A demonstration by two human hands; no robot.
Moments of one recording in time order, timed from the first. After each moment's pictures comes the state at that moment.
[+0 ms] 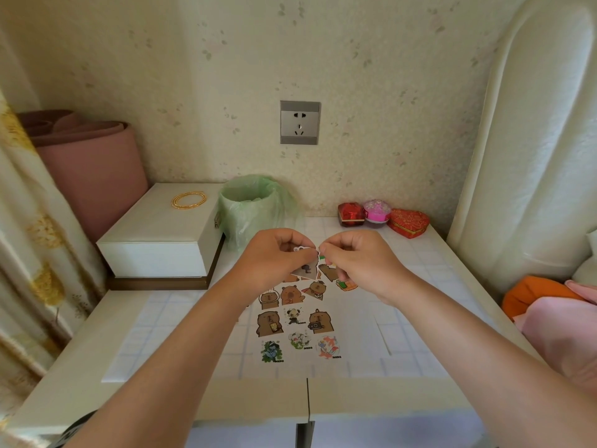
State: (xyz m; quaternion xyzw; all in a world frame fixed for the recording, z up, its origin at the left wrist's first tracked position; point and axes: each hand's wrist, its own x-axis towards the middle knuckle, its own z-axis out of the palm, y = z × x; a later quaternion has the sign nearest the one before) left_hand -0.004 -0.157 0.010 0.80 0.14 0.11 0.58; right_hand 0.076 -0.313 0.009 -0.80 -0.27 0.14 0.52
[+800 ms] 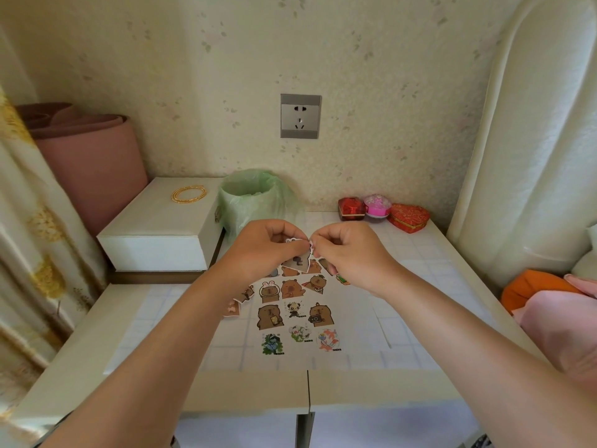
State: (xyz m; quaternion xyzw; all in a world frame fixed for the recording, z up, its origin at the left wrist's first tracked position) left_hand -0.014 -0.147 0.017 0.81 0.12 0.11 0.57; right_hand 0.065 -0.304 0.015 -0.79 -0.33 0.11 0.51
